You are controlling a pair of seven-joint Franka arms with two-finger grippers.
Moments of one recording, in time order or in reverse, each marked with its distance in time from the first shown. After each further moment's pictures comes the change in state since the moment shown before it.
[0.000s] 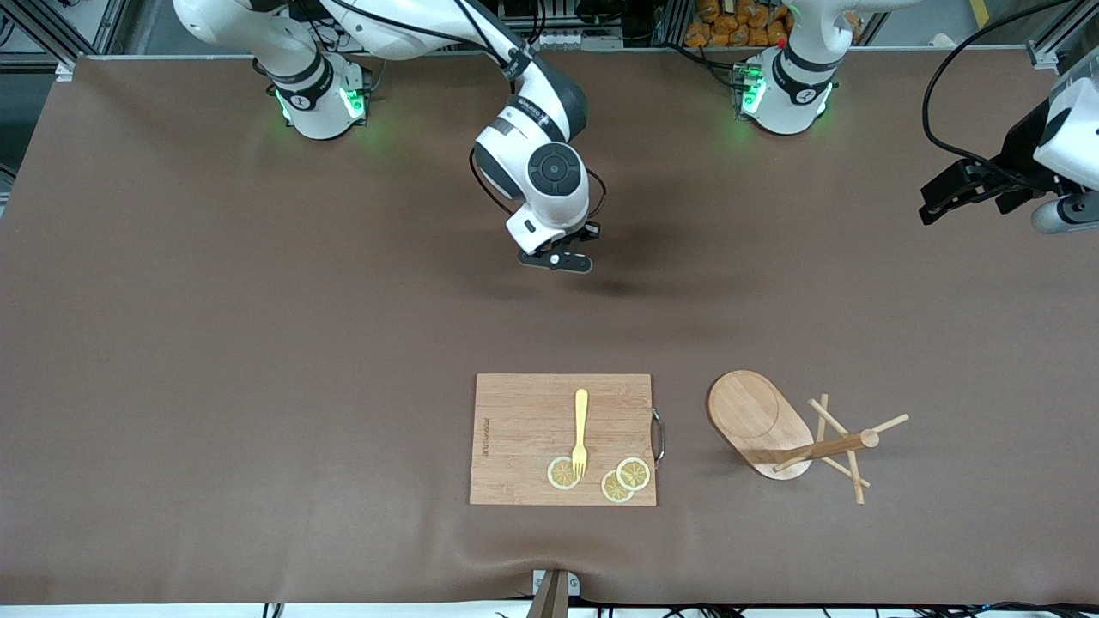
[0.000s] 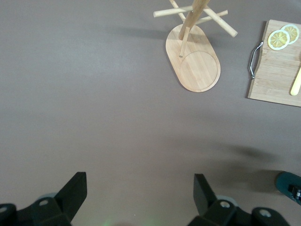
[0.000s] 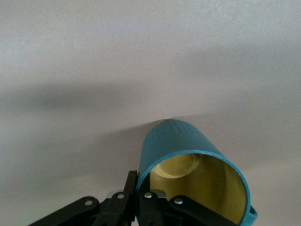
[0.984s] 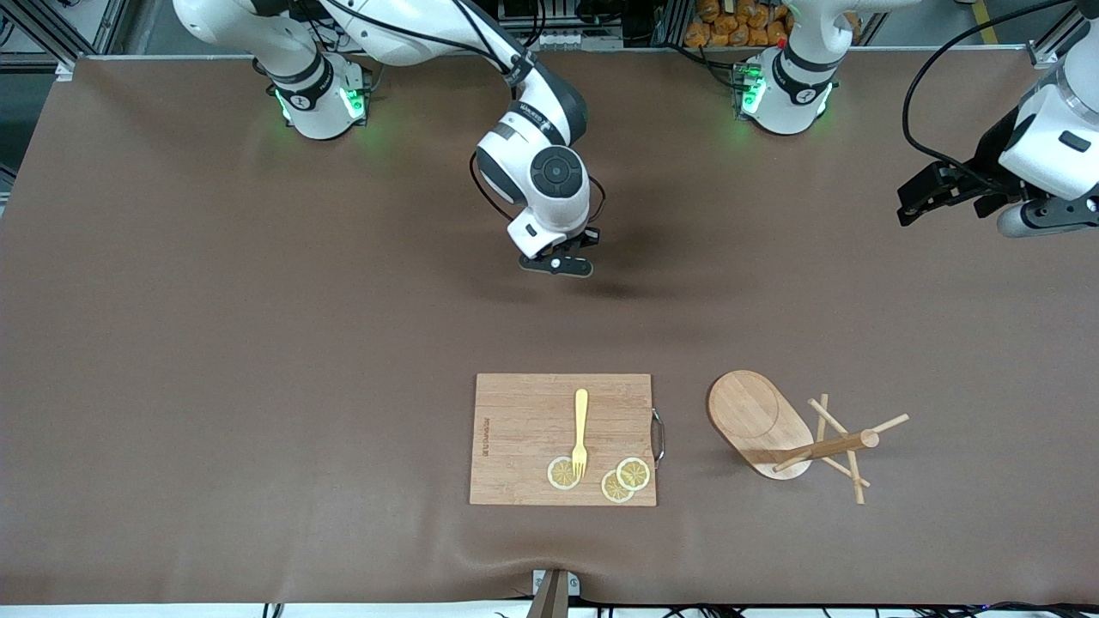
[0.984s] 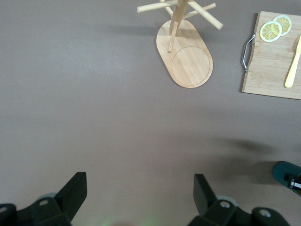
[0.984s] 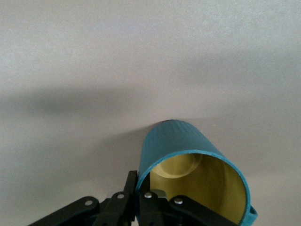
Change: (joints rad) left arm -0.006 0.007 -0.030 0.000 -0.004 0.000 0.000; right arm 0.001 0.017 -0.003 0.001 -0.032 0.028 0.001
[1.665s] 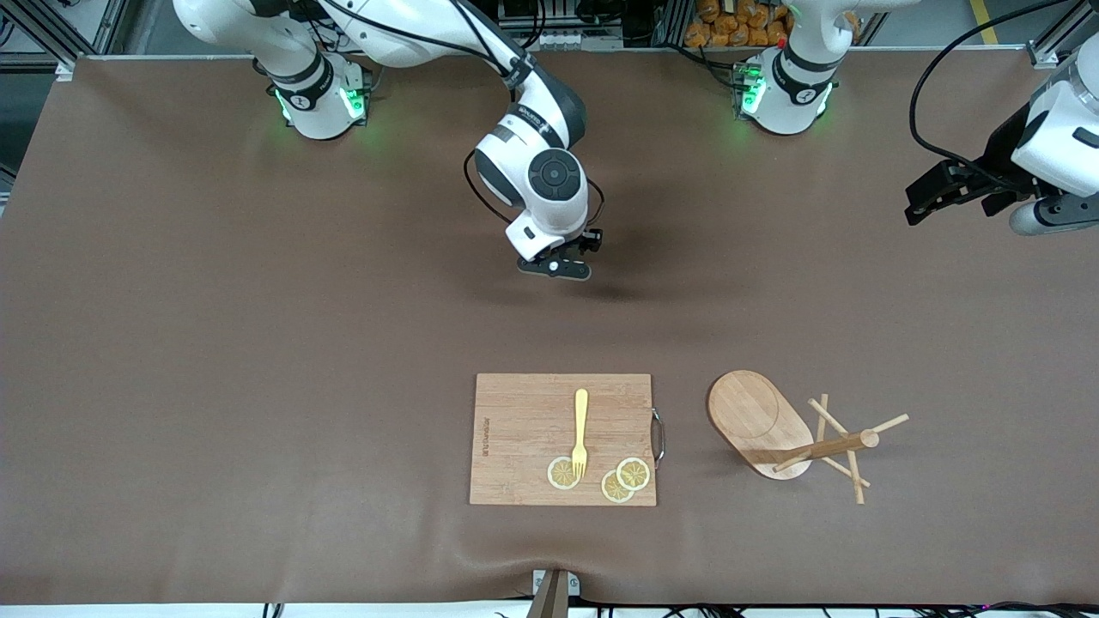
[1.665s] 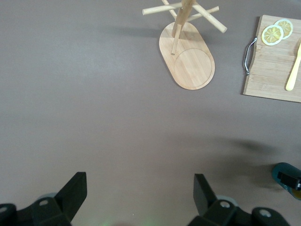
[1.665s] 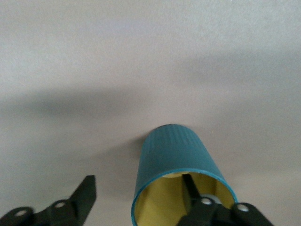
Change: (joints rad) left arm 0.008 -0.005 0.003 0.002 0.000 0.000 0.000; right arm -0.004 0.002 -0.013 0.011 0.000 0.003 0.000
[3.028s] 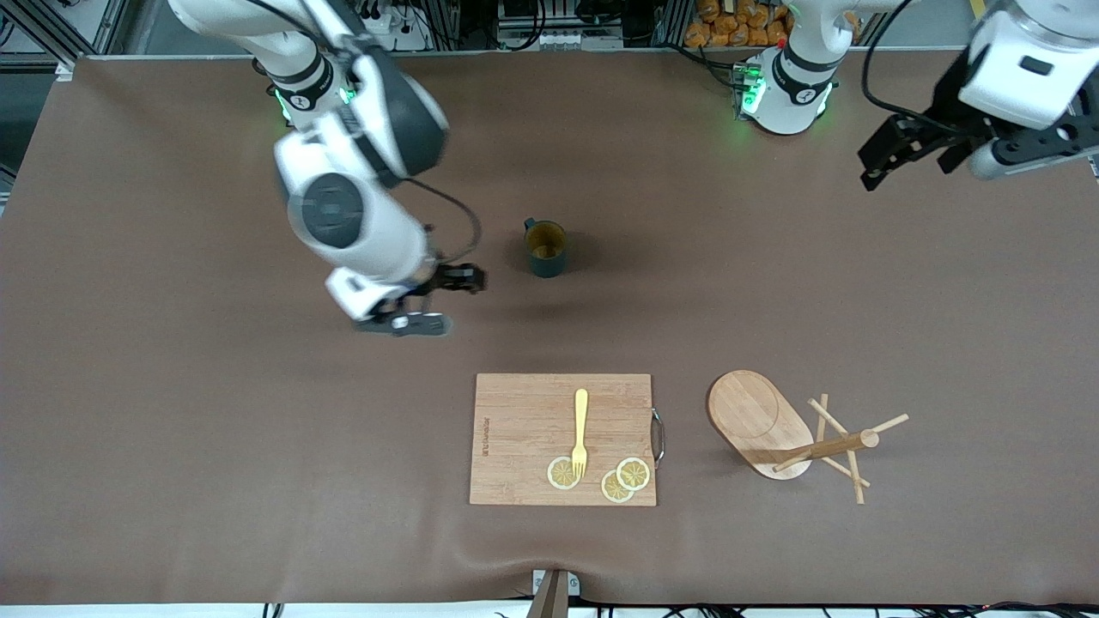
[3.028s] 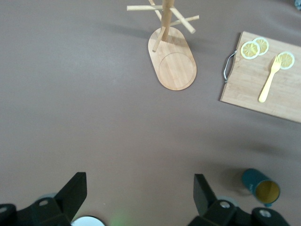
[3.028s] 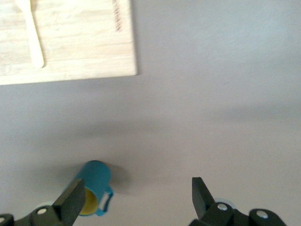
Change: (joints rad) left arm -0.007 -0.059 -0.170 0.037 0.024 -0.040 -0.325; right arm -0.414 -0.266 -0.017 0.091 0.003 -0.390 -0.468
